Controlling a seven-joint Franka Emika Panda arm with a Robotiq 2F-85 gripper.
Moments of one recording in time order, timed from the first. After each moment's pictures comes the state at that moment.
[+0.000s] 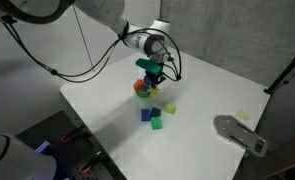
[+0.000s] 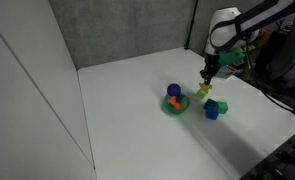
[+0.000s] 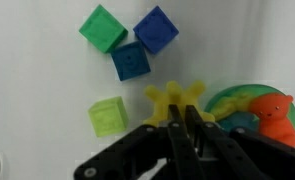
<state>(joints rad) -0.02 0.60 -0.01 -1.75 -0.03 2.22 -0.04</state>
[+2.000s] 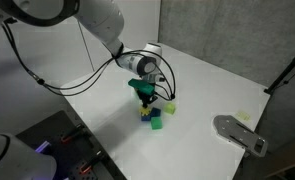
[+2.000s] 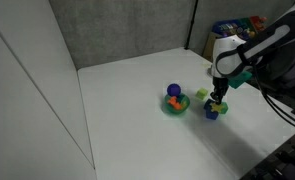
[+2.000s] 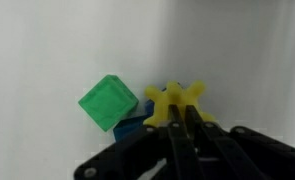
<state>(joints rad) -0.01 0.62 -0.05 -1.95 -0.11 2.31 -0.08</state>
